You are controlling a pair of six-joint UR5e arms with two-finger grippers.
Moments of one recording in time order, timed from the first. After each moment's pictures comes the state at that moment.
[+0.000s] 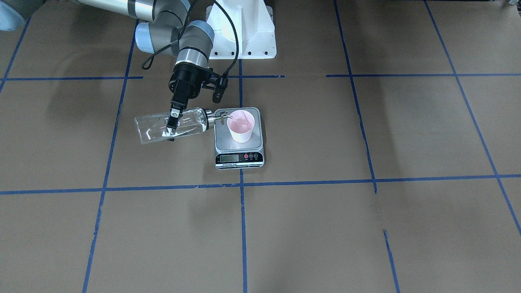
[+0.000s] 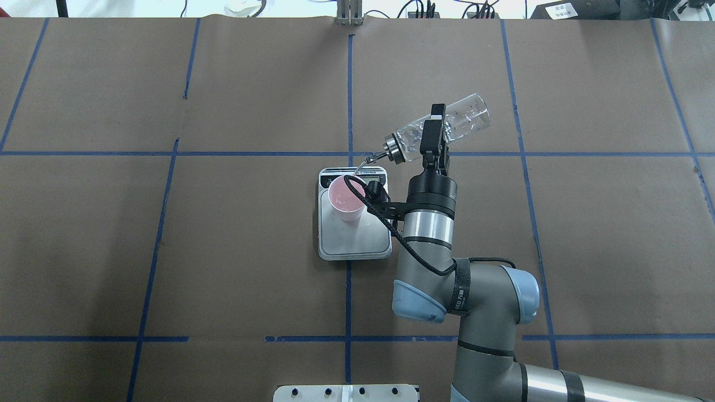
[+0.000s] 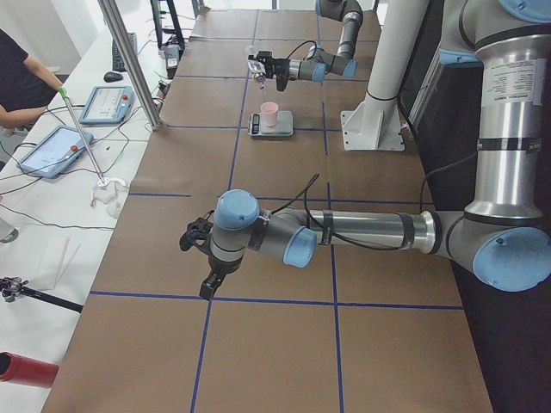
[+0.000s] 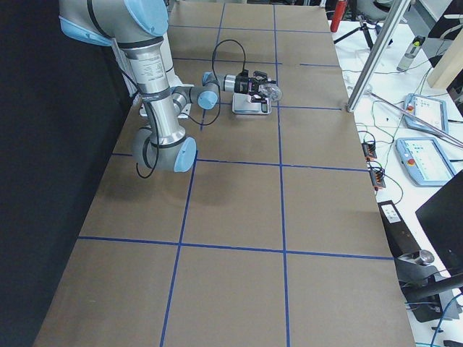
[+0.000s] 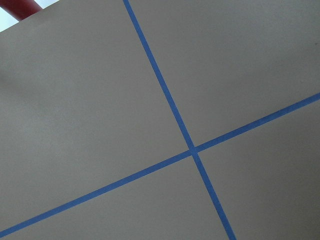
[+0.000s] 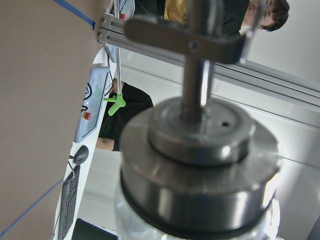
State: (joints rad) left arm -1.56 -1.53 -1.63 -1.91 -2.25 0.18; right arm 0.26 -1.08 1.66 -1.41 0.14 -0.31
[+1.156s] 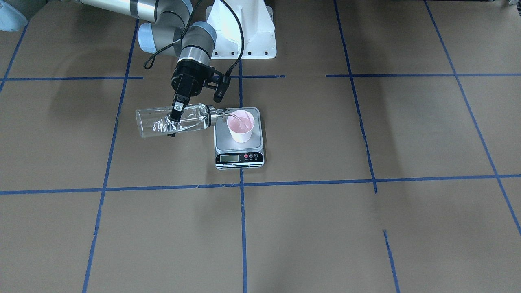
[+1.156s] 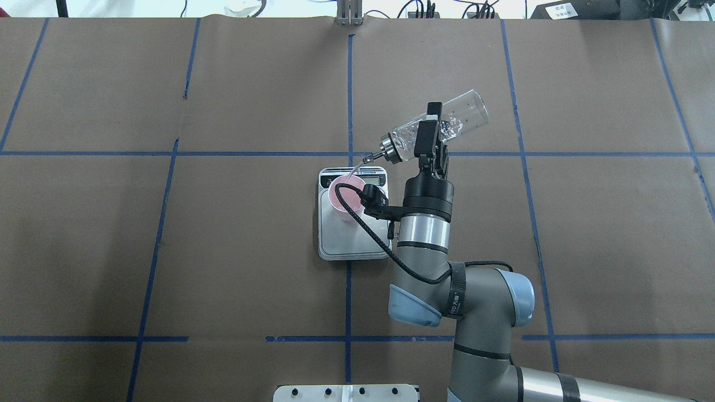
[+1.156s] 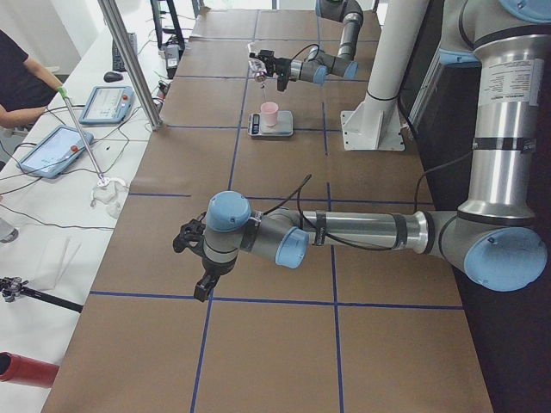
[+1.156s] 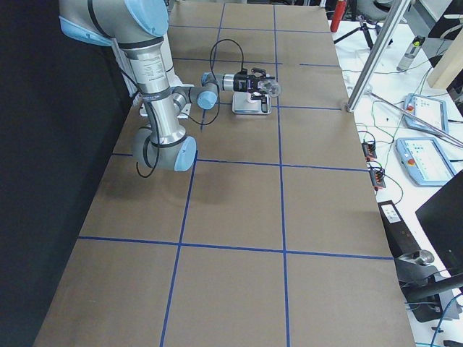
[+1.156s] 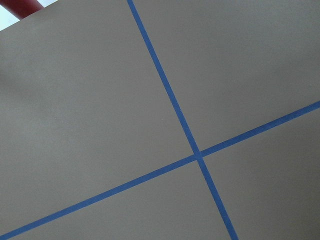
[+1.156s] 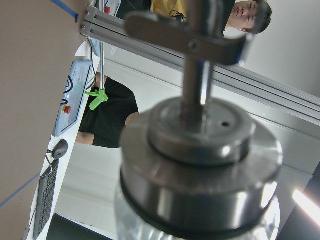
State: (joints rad) left arm -1.56 -1.56 -1.59 -1.90 -2.25 0.18; right arm 0.25 -1.07 1.65 -1.40 0.08 -0.35
